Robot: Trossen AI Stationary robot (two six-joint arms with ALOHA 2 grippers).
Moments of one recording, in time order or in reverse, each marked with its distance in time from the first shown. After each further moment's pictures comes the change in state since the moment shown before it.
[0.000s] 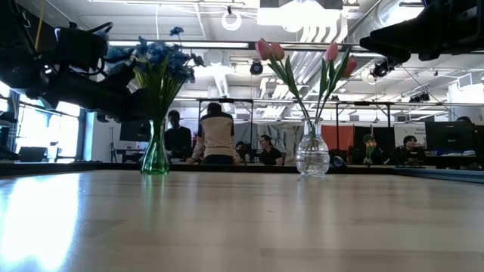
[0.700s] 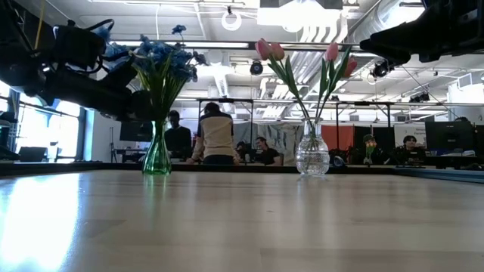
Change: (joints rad) left arm -0.001 -0.068 -0.002 -0.059 0.080 0.142; right arm 0.000 0.000 0.000 -0.016 0.001 0.000
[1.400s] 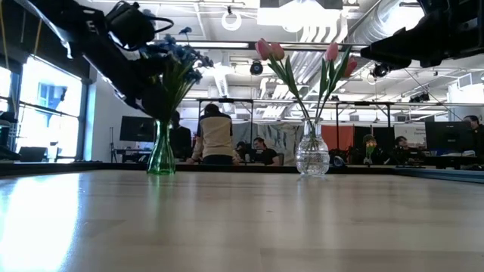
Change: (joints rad) left arm -0.066 -0.085 0.476 -1.108 -0.058 -0.069; right arm 0.000 0.000 0.000 -0.046 0.009 0.007
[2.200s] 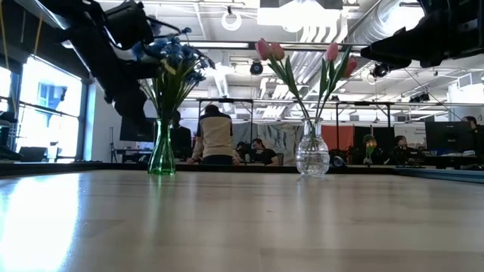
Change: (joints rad) left arm -0.097 -0.017 0.052 -0.332 -0.038 -0.046; right arm 0.000 0.000 0.000 -0.002 -0.001 -0.007
